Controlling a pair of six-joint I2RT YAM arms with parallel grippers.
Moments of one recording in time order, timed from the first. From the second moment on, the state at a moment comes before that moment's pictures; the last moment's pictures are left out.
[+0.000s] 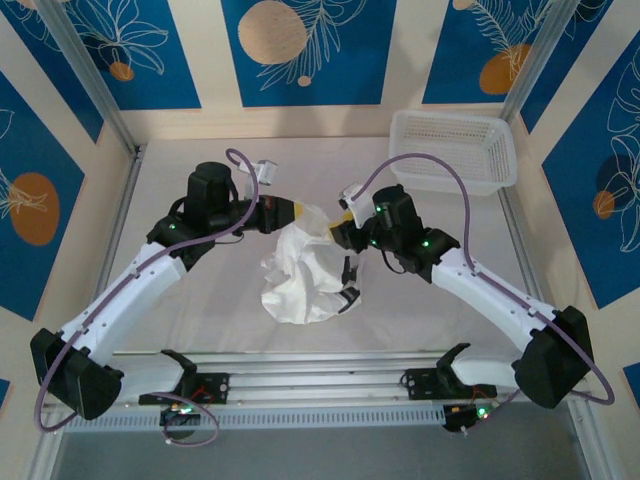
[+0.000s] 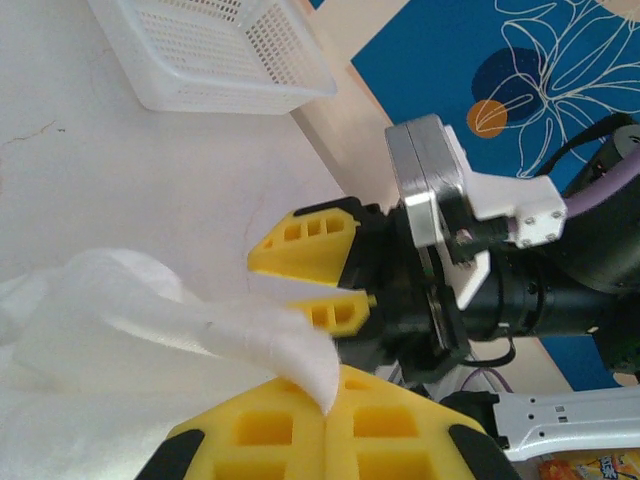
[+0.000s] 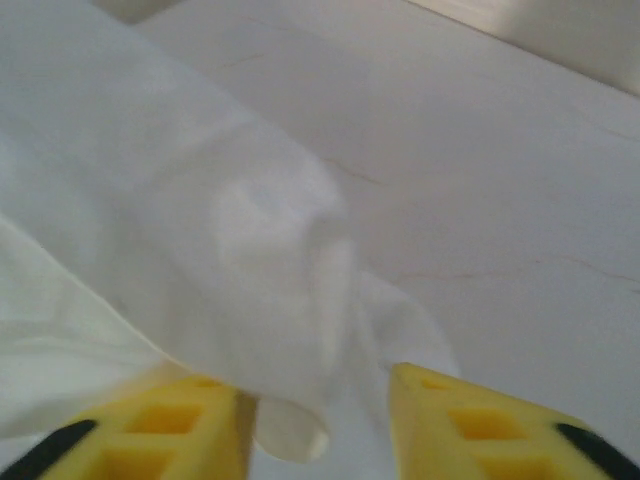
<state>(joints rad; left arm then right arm) -0.53 1.22 1.18 -0.36 0.62 -0.53 0.64 1.23 0.97 -0.29 -0.18 -0.03</state>
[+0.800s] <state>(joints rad) -0.49 1.18 1.23 -0.56 0.42 -0.44 0.58 1.34 1.22 -0.45 -0.23 -0.01</state>
